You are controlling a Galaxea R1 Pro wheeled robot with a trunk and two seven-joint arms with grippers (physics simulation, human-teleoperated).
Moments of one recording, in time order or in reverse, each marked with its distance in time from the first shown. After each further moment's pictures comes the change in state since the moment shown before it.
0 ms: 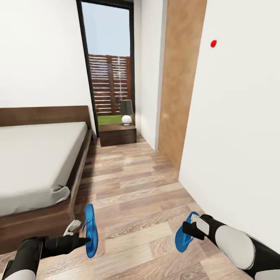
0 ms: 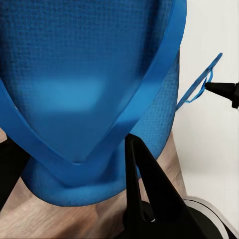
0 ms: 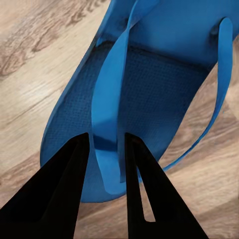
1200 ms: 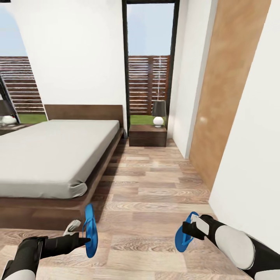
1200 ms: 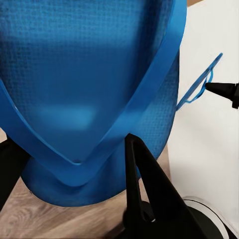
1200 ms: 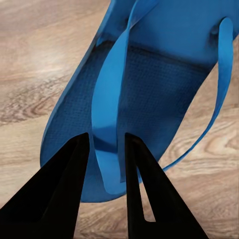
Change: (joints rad) left arm 0.000 0.001 0.000 0.000 0.000 0.000 0.000; right arm 0.000 0.002 0.000 0.000 0.001 0.000 0.000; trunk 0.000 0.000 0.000
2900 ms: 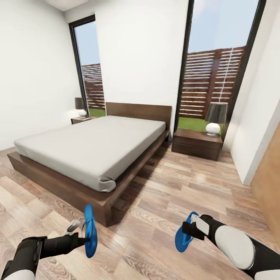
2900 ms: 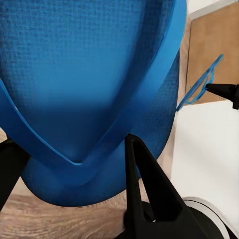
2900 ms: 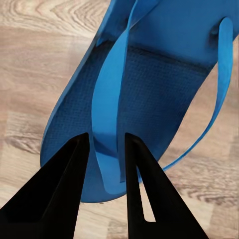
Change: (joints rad) left arm 0.000 0.004 0.003 0.000 0.000 0.000 0.000; right arm 0.000 0.000 0.000 0.000 0.000 0.000 0.000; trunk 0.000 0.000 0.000
